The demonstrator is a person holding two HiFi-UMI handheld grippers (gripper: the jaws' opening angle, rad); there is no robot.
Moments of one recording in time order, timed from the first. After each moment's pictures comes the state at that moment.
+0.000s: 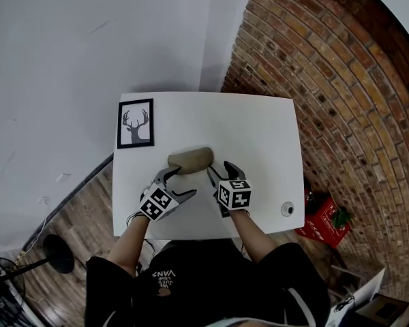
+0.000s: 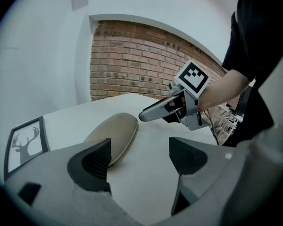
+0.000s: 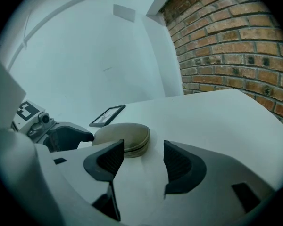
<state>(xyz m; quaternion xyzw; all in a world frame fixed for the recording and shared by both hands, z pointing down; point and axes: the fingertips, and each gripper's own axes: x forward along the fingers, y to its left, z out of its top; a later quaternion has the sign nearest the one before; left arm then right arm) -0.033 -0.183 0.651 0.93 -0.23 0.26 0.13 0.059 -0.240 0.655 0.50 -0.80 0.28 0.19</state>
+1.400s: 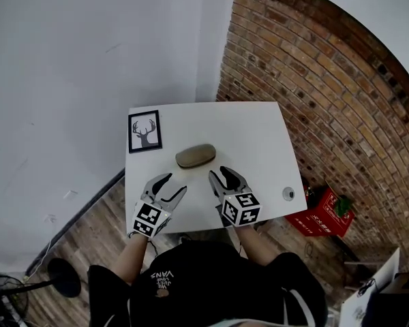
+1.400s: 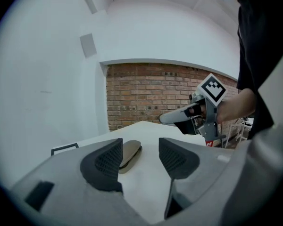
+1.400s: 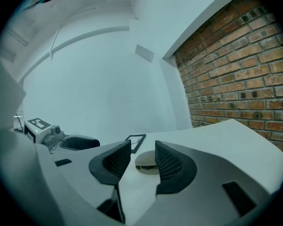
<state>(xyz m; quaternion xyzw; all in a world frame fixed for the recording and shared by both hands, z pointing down) -0.100 -0.120 0.534 0.93 -0.34 0.14 0.03 0.017 -0.145 0.519 0.51 -0.84 0.17 0.06</state>
